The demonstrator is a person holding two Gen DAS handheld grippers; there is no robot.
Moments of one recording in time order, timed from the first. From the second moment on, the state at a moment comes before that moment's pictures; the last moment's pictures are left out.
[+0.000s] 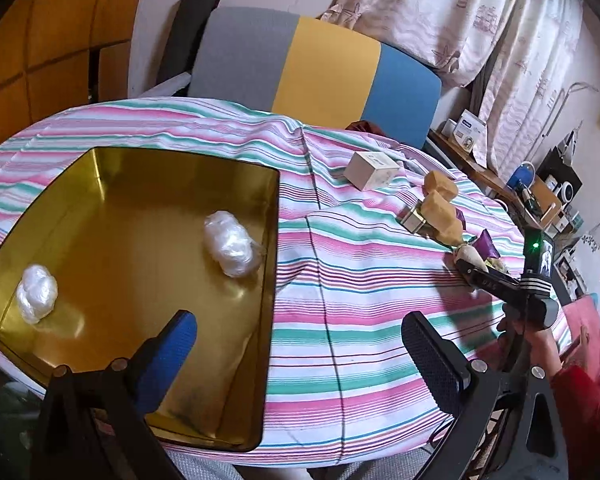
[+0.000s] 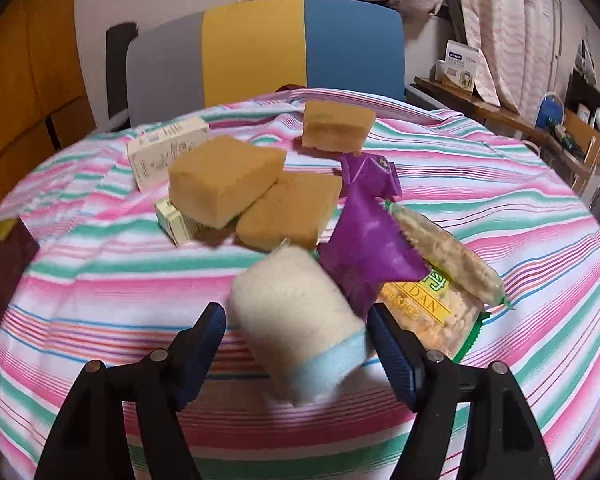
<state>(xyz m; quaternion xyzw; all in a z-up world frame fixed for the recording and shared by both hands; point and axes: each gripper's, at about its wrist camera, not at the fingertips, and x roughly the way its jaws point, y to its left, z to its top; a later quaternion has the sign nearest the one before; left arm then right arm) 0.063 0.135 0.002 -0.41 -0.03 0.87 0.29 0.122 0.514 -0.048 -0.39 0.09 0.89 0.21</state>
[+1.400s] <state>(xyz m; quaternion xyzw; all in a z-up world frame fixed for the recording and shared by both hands) -0.019 0.489 -0.029 -0.36 0.23 0.82 0.39 0.145 0.481 -0.053 -0.30 0.12 0.92 0.23</state>
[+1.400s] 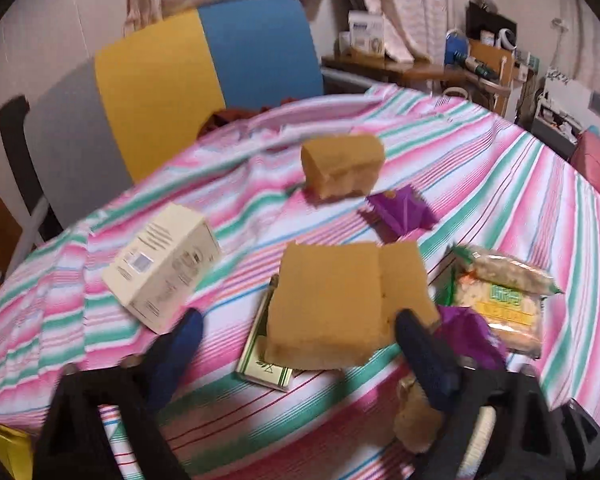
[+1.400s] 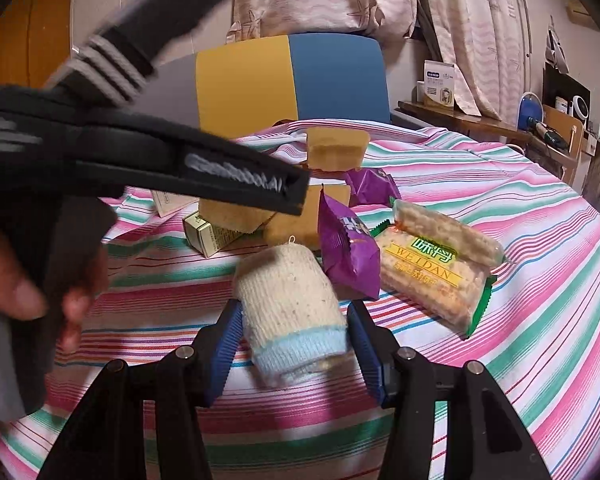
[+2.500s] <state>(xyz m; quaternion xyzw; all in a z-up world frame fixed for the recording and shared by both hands) 0.040 0.286 -0.070 -0.37 0.08 0.87 0.32 0.143 0.472 -0.050 -0.30 0.09 0.92 0.25</state>
